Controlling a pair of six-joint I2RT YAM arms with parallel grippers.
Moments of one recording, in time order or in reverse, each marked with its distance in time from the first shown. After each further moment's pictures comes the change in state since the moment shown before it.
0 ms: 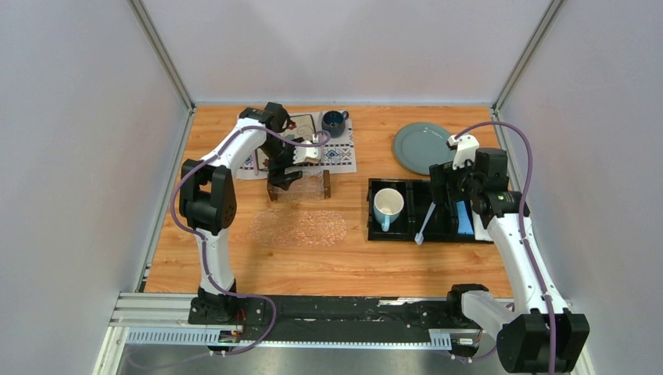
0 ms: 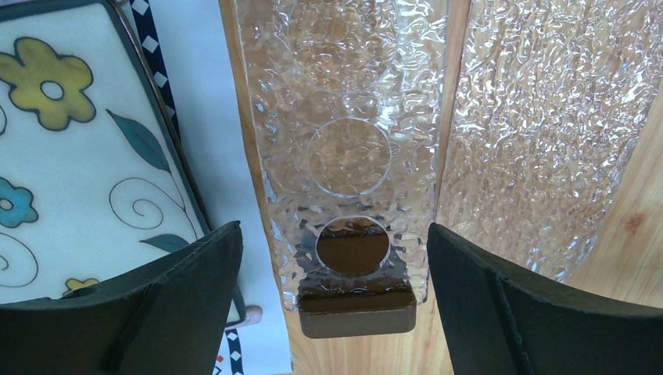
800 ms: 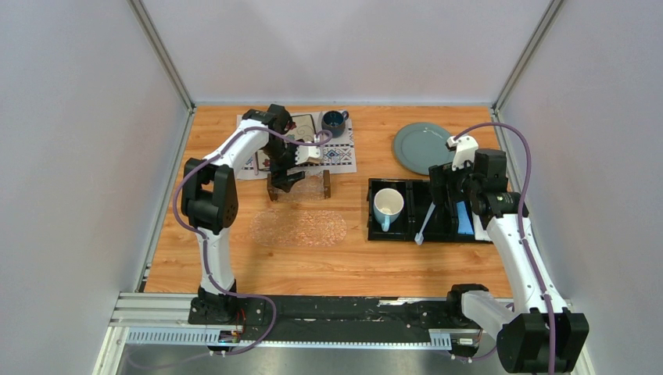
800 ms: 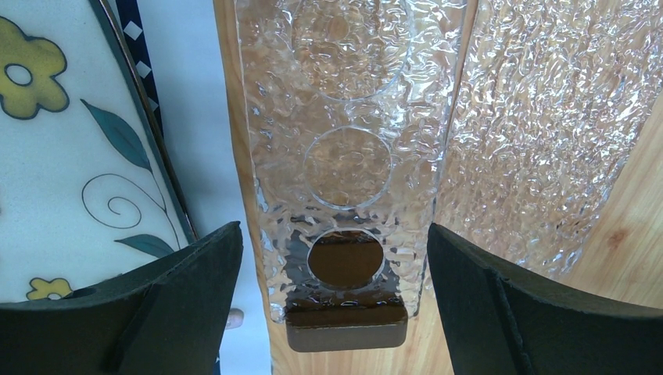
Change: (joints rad) left arm -0.012 0.014 -0.010 0.019 -0.026 -0.085; right arm 0.000 0.000 -0.017 0.018 -0.001 -0.009
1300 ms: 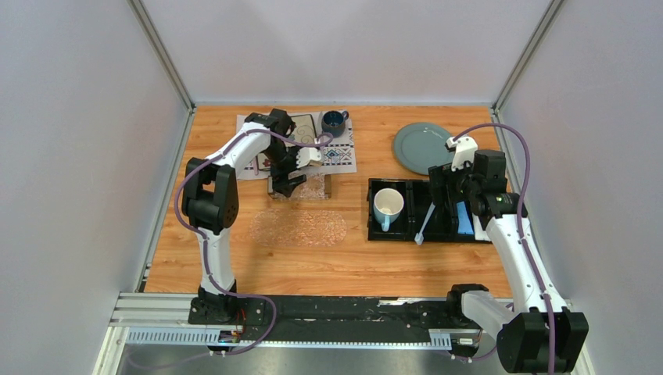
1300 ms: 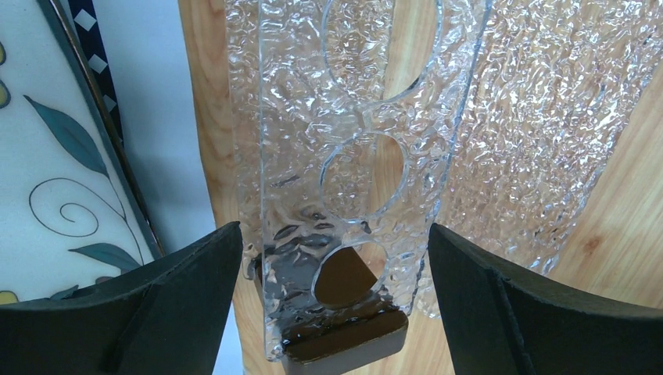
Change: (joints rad) left arm -0.007 0.000 -0.041 0.006 -0.002 -0.045; right arm 0.000 0.000 -0.014 0.018 0.001 -0.006
